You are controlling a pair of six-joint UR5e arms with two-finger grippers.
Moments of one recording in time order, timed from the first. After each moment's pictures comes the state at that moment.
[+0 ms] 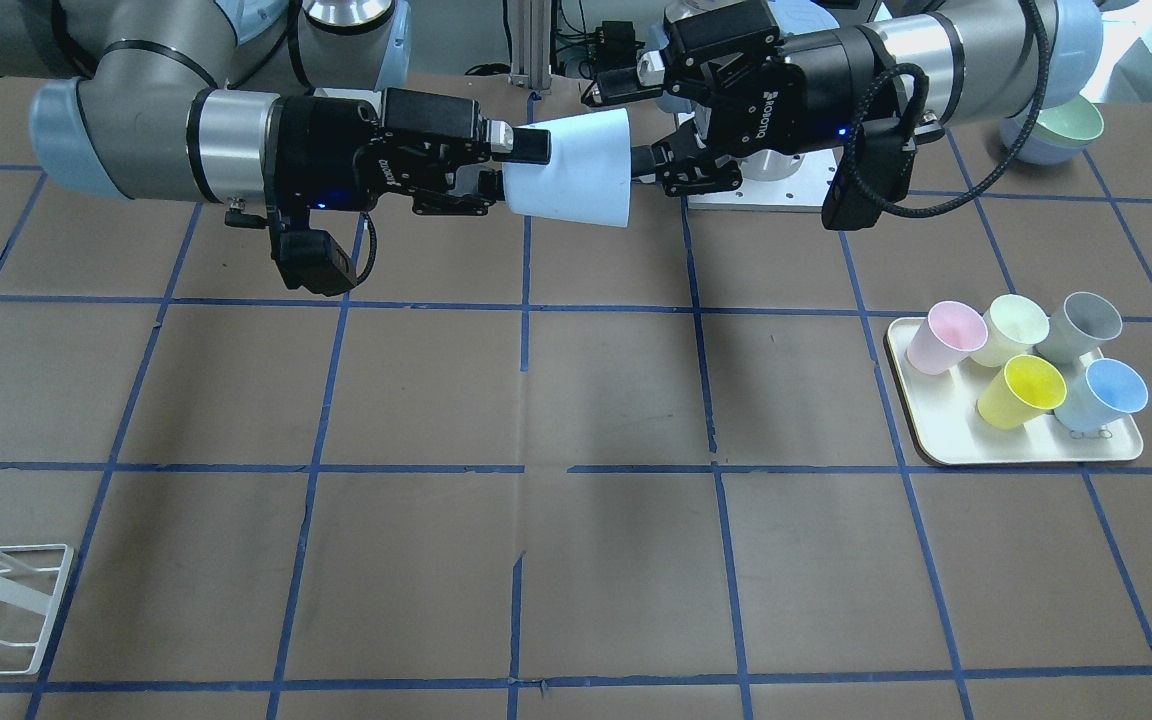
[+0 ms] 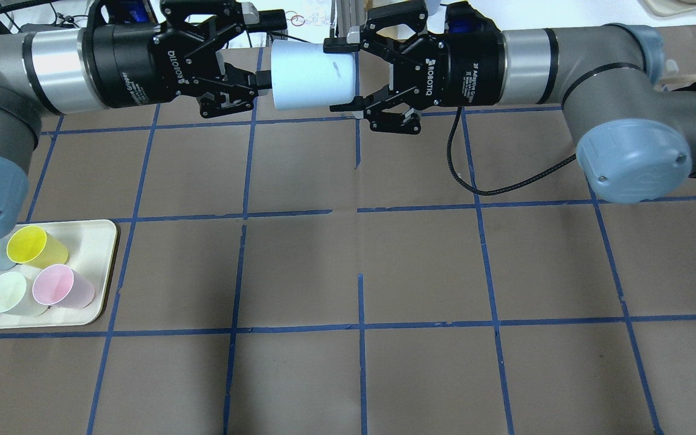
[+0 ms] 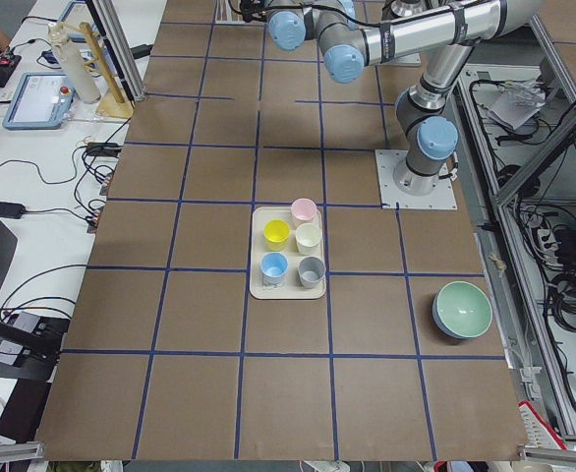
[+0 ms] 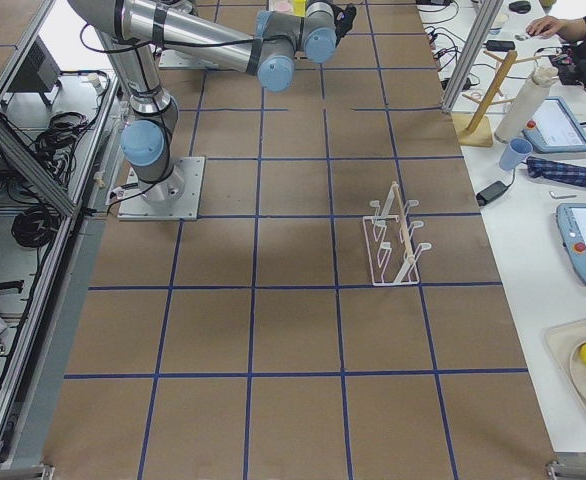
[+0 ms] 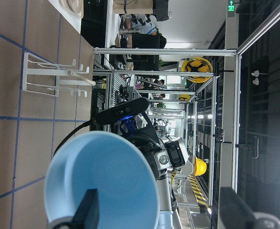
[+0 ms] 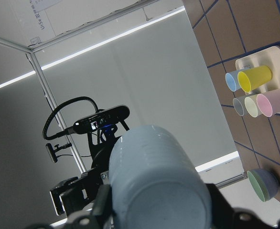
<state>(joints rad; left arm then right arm) -1.39 -1.47 -1.88 -1.42 0.11 0.01 1.55 -1.52 1.86 -1.76 -0.02 0.22</state>
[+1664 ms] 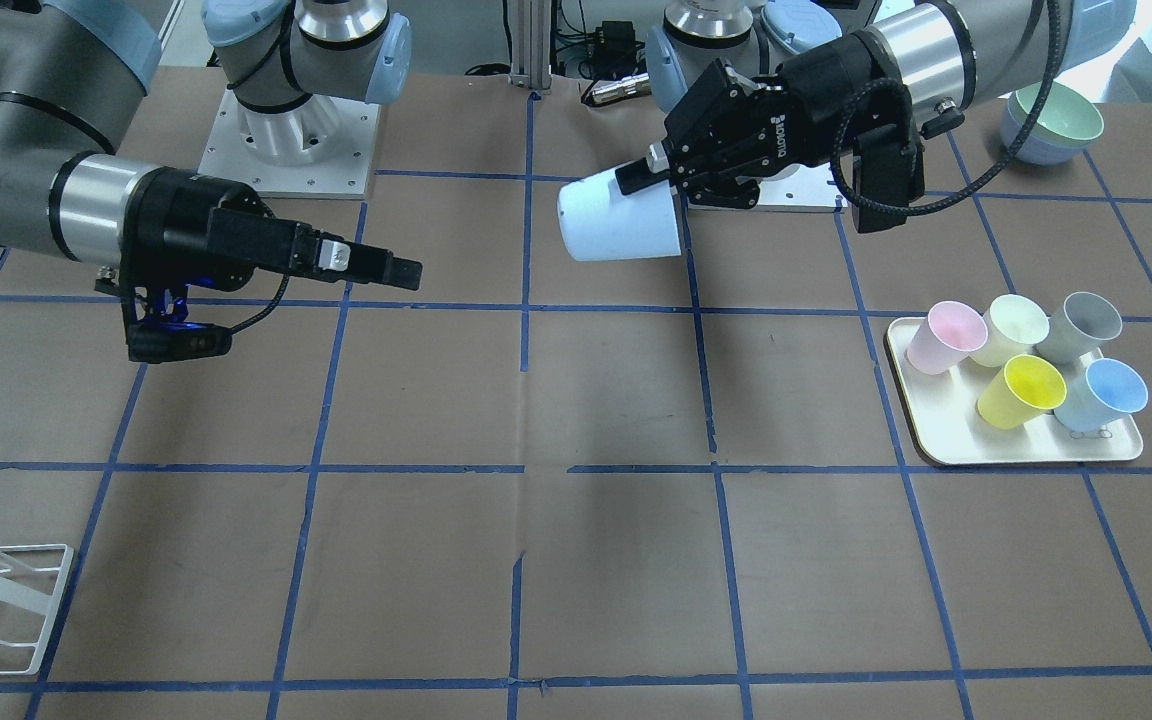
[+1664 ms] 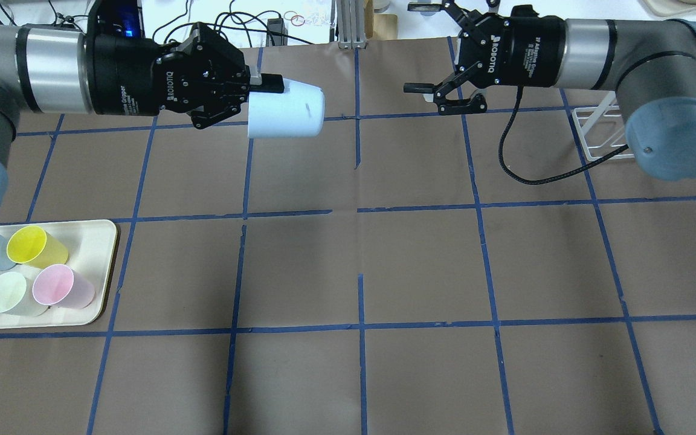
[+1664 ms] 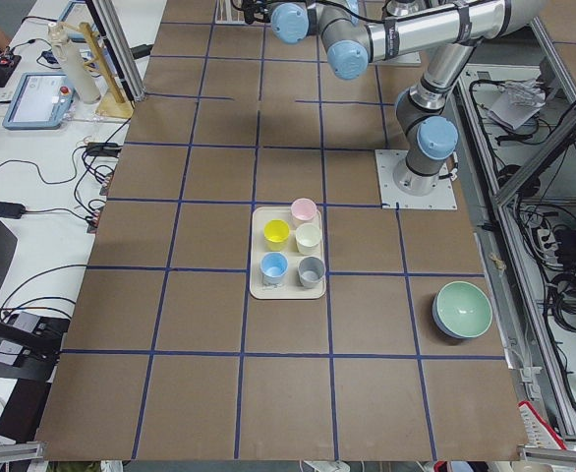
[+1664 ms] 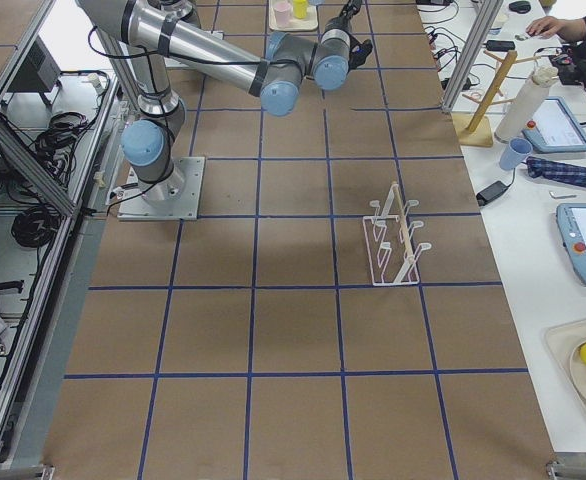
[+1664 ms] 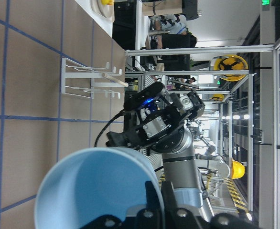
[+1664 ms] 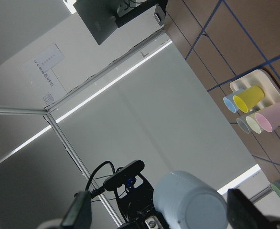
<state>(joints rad) -1.38 -1.45 -1.84 -1.41 0.47 0.02 1.37 -1.47 1.84 -1.77 -0.10 0.40</state>
